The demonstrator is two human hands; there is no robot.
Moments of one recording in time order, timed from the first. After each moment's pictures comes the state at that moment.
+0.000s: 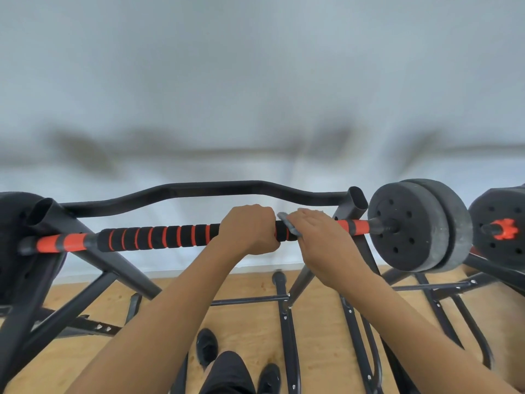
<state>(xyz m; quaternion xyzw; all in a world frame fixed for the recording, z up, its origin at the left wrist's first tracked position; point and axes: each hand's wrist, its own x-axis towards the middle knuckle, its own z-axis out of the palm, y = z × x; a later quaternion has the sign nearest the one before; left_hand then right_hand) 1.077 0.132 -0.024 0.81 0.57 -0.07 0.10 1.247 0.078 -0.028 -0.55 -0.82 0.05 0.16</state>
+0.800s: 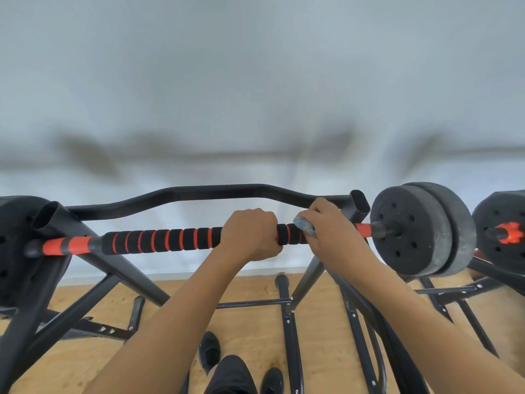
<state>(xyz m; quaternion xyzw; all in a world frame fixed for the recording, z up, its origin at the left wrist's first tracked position) 1.074 0.127 -0.029 0.82 0.57 -0.04 0.06 1.257 0.092 -0.014 -0.59 -0.79 0.08 0.14</state>
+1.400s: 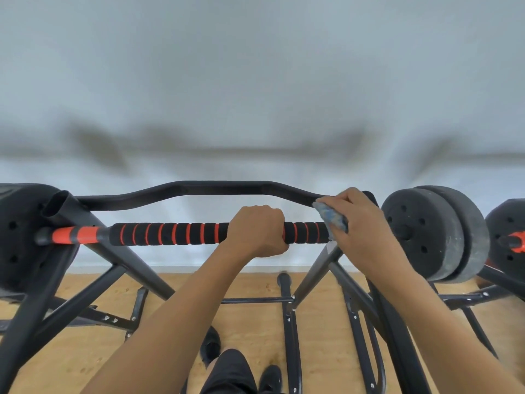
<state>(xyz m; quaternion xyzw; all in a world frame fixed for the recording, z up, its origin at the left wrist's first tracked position) 1.072 0.129 -0.032 0.82 0.57 -0.02 0.09 1.275 0.082 0.013 -0.60 -0.75 0.12 0.25</state>
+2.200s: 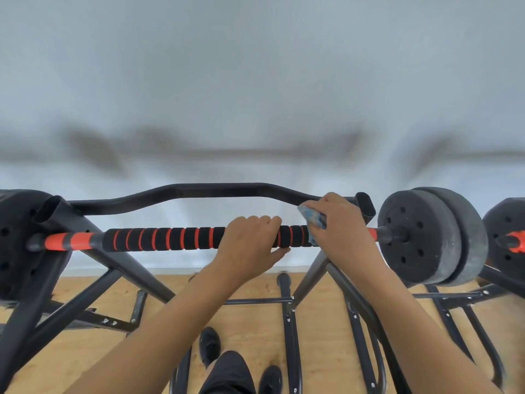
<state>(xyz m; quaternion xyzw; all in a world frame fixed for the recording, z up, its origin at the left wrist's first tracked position) 1.063 0.102 -0.041 0.86 0.51 0.05 -0.05 1.254 0.098 0.004 -0.61 -0.75 0.13 0.22</state>
